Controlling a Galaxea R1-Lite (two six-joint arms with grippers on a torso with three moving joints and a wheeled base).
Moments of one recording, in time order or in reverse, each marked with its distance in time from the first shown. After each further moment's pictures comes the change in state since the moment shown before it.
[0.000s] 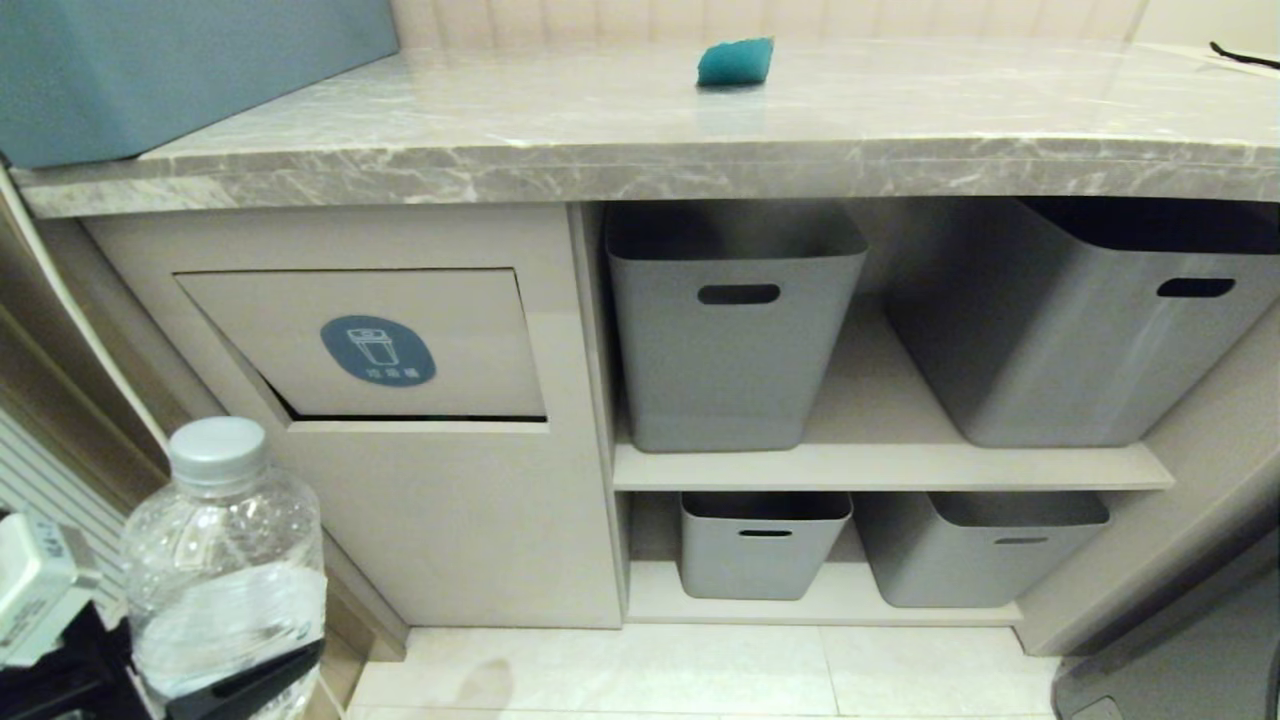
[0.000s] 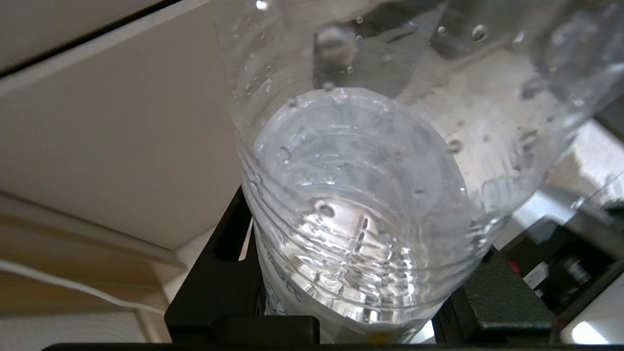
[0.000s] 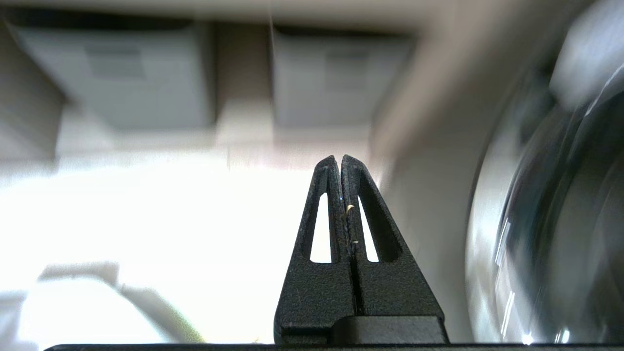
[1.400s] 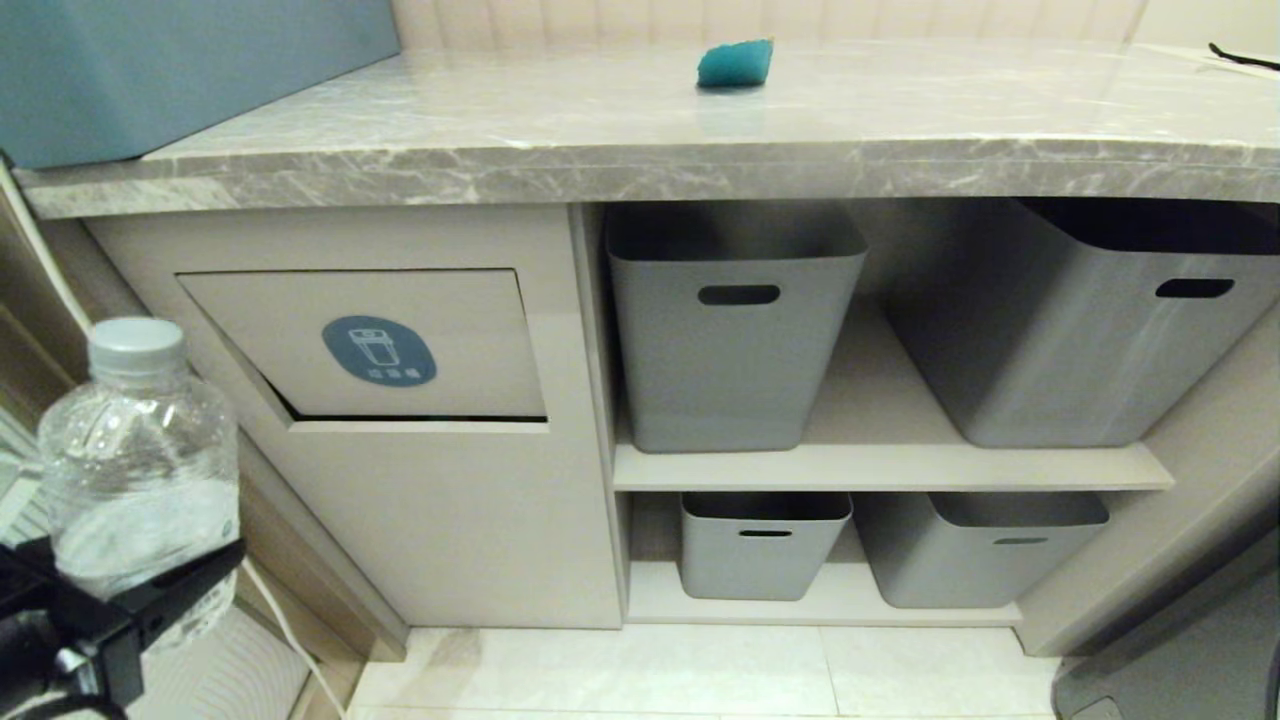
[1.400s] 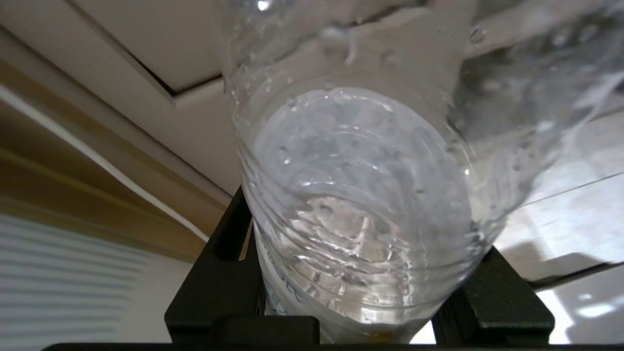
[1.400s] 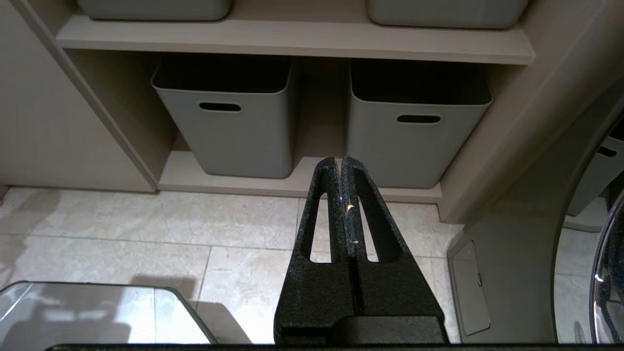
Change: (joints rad) left arm 0.028 0.012 -0.117 0.000 0.315 0.052; right arm 0.302 -0.305 0.001 0.105 -0.068 0.124
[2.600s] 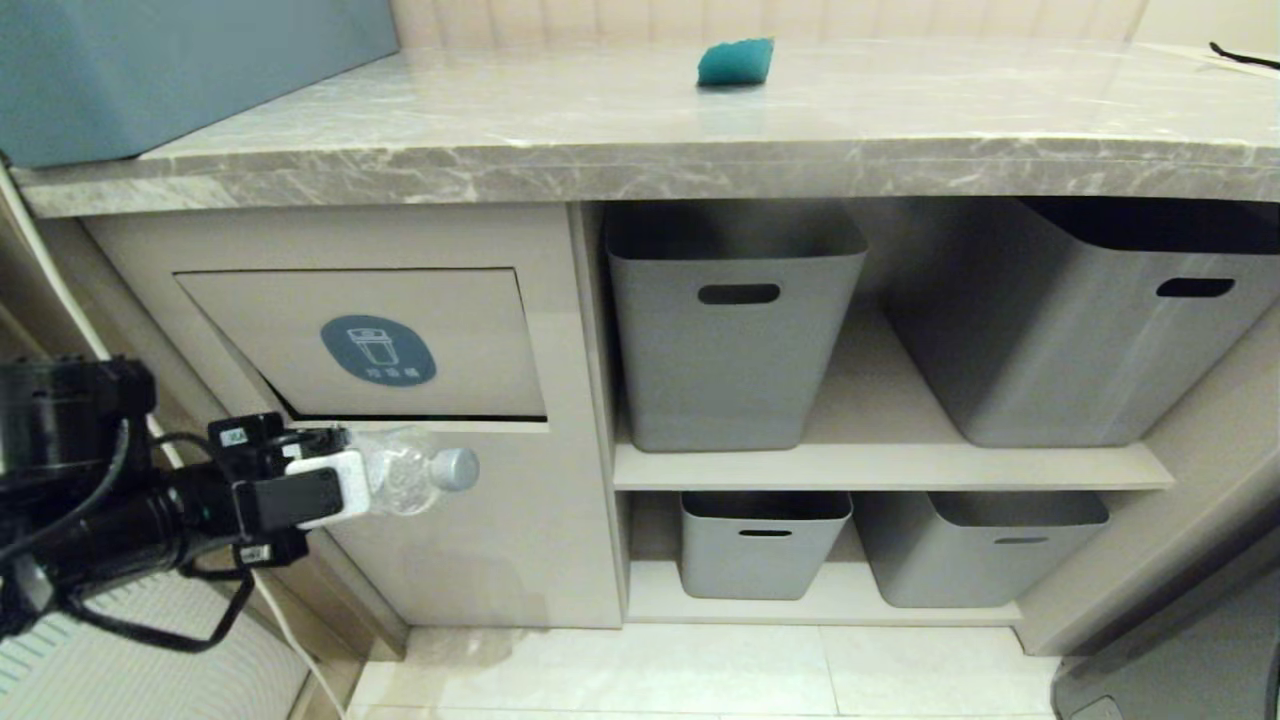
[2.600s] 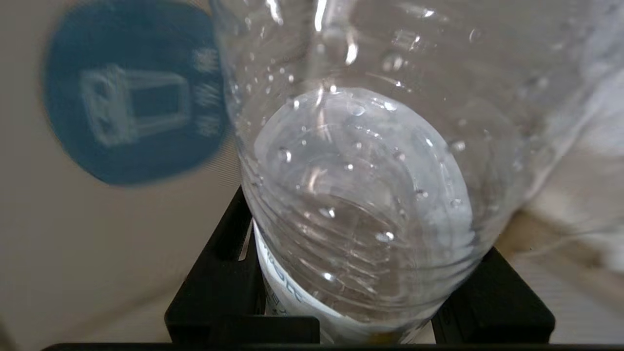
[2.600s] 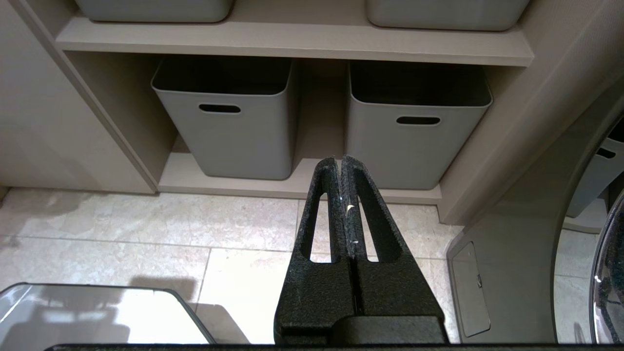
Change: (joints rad) left arm 0.012 0.578 -0.208 -0.191 -0.030 1.116; right arm -0.001 -0.008 0.000 -0.001 0.000 0.000
